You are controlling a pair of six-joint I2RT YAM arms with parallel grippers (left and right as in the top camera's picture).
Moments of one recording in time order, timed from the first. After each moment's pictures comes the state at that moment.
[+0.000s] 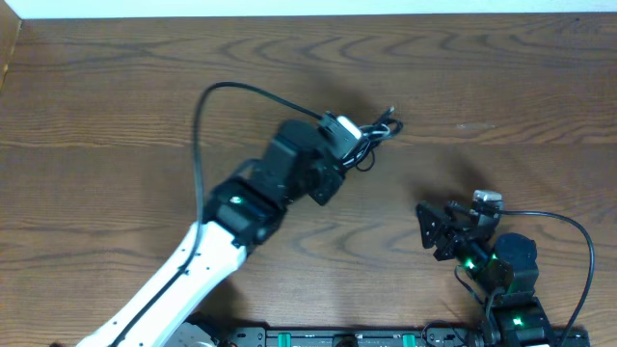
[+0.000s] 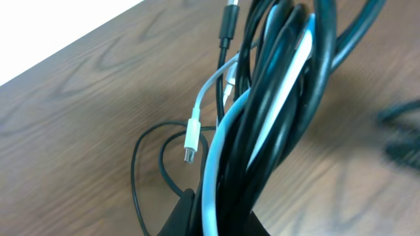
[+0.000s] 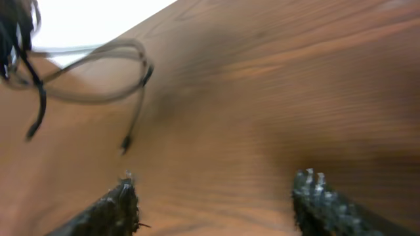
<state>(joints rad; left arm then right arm) -0.60 1.25 1.03 -0.43 0.17 0.08 0.14 0.47 0.08 -0.02 -0.36 0.49</state>
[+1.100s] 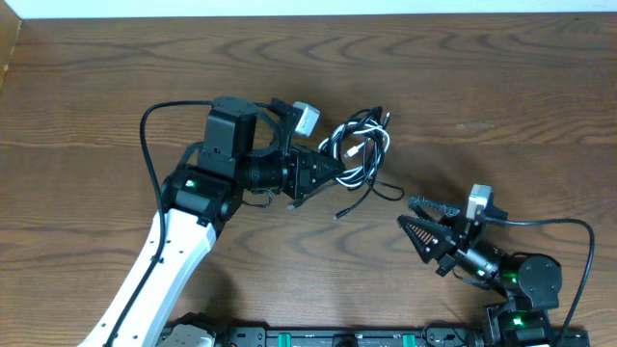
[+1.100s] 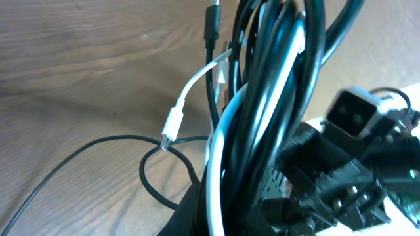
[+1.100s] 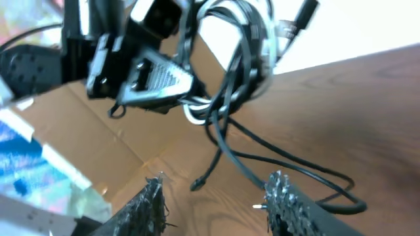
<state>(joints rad) -0.35 1.25 1.03 -0.48 0.89 -0.30 0.14 0.47 0.08 0.52 -0.82 0.73</state>
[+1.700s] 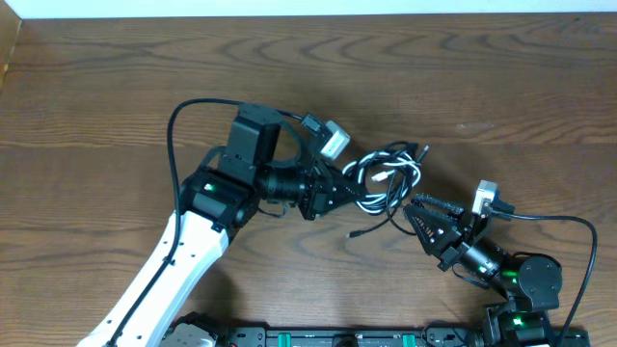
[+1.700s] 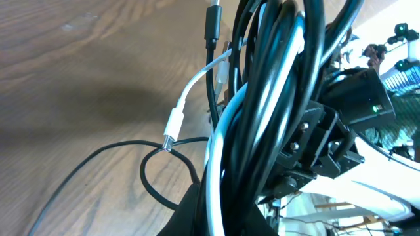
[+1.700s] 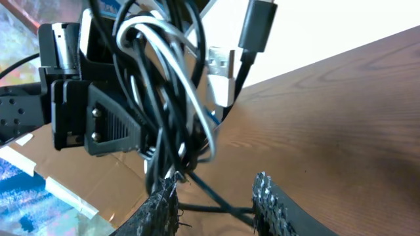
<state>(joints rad) -0.46 1.26 1.03 -0.49 1.00 -0.14 0.14 0.47 0.08 0.53 -0.75 0.83</state>
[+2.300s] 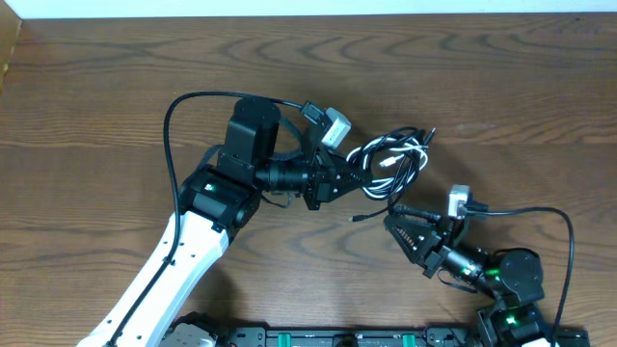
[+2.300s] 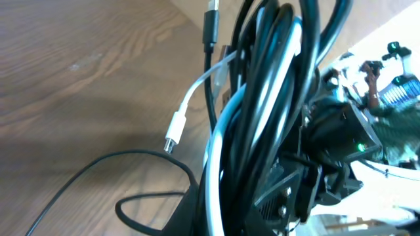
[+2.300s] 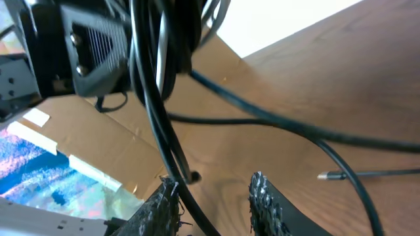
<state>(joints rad) -0.46 1.26 1.03 -0.33 0.97 -0.25 0.33 0.53 0.08 0.48 -0.69 0.86</state>
